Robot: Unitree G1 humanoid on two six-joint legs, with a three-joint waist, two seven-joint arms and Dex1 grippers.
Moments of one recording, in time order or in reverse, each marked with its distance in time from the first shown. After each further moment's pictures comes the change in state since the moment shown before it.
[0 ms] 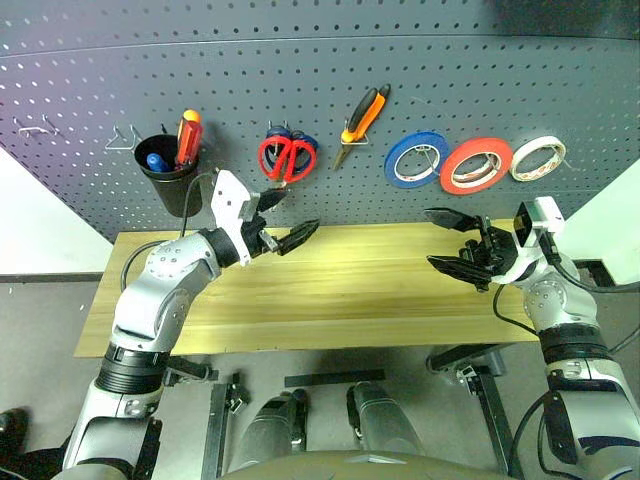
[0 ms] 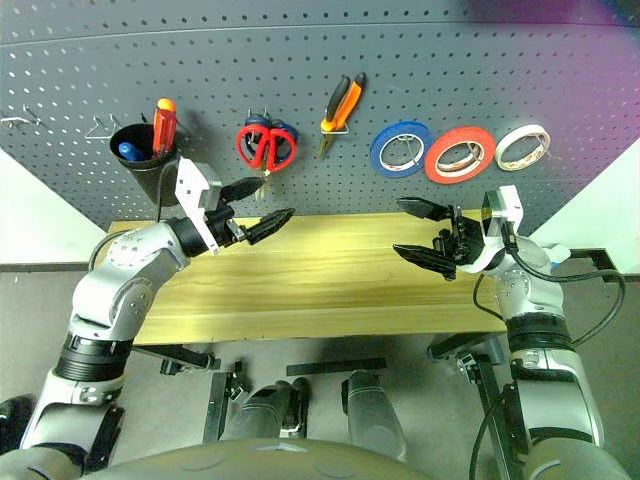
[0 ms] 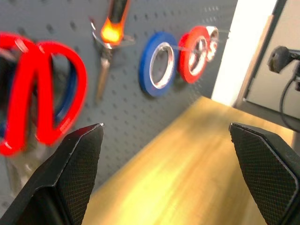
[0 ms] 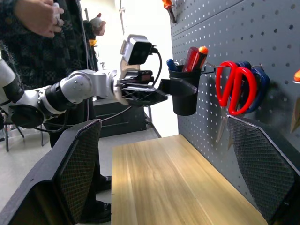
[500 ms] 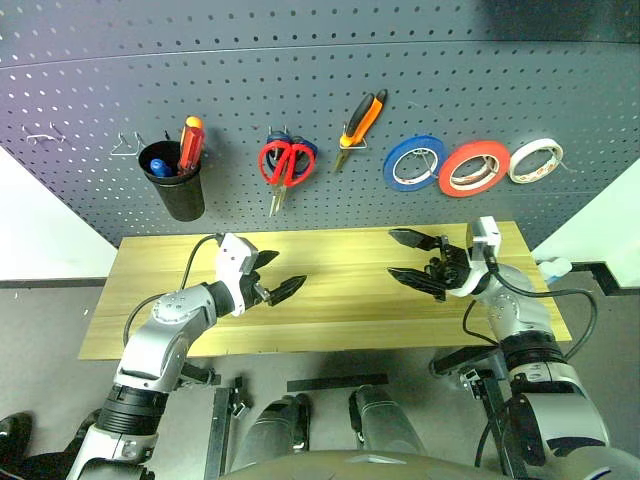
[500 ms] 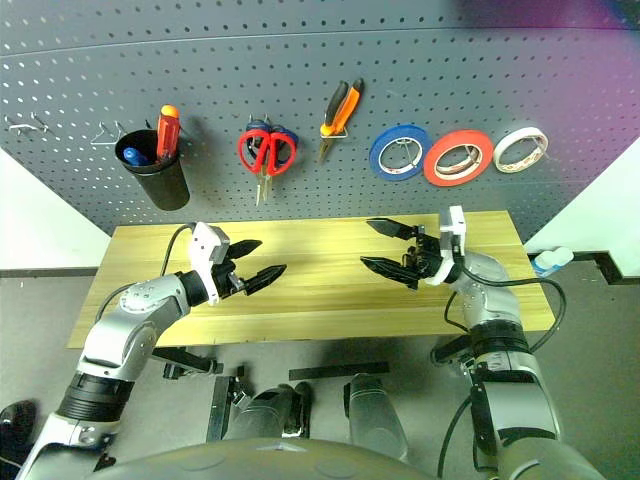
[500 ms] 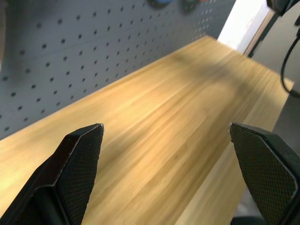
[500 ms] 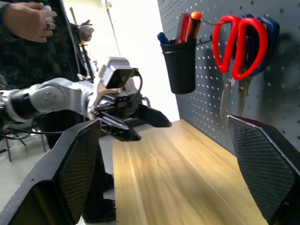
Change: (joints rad) left arm 0.209 -0.028 -0.023 0.123 0.126 -0.088 -0.025; right arm -0.005 0.178 -0.007 0.126 -0.211 -0.069 -0.126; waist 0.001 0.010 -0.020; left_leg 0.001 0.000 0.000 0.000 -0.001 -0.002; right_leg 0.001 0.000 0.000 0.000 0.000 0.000
